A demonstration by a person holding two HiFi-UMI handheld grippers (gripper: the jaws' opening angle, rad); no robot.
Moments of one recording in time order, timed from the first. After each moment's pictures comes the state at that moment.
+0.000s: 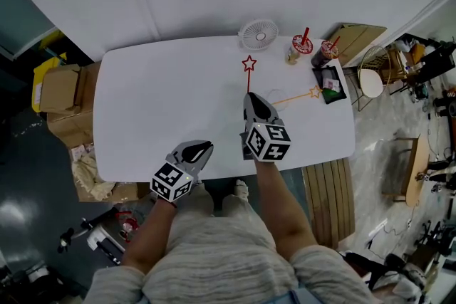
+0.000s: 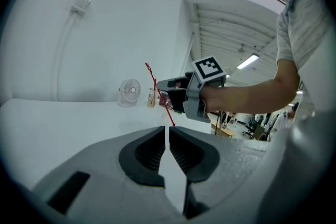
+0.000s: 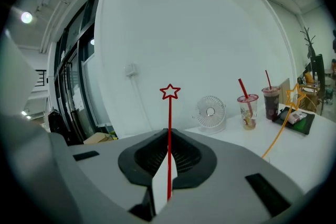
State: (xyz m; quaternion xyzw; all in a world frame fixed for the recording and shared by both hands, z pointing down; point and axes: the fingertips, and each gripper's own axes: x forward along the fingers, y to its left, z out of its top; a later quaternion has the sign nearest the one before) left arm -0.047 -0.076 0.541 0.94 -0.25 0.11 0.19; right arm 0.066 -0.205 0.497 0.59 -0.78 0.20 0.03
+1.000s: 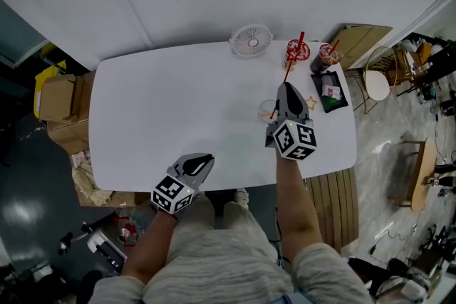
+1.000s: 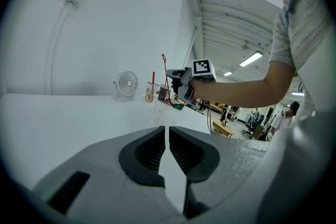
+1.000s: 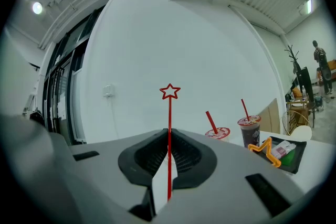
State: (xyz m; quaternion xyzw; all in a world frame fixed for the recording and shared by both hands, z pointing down) left arm -0.003 -0.081 0.556 0.94 -0.25 0.13 0.20; right arm 0.205 -0.255 0.462 0.66 -0.74 0.11 -0.06
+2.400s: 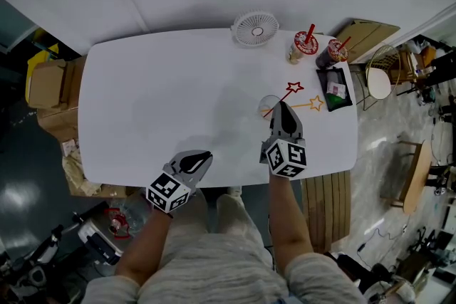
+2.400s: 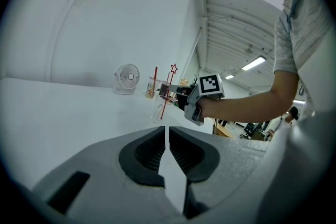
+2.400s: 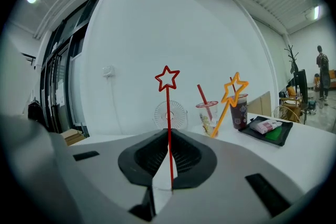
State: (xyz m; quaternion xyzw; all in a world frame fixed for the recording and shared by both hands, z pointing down) left arm 0.005 -0.084 0.581 0.93 -0.25 0.13 0.24; right arm 0.203 -0.217 0.548 0.67 -0.73 0.14 0.01
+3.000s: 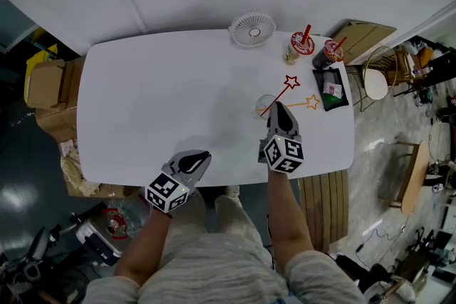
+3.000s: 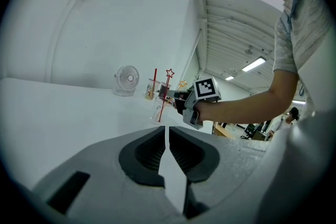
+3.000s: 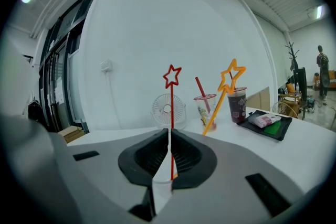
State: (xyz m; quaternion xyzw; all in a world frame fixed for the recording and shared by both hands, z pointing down) left arm 0.007 -0.080 0.577 0.93 -0.26 0.12 0.23; right arm 0.208 -0.217 0.566 0.67 -0.73 0.16 0.03
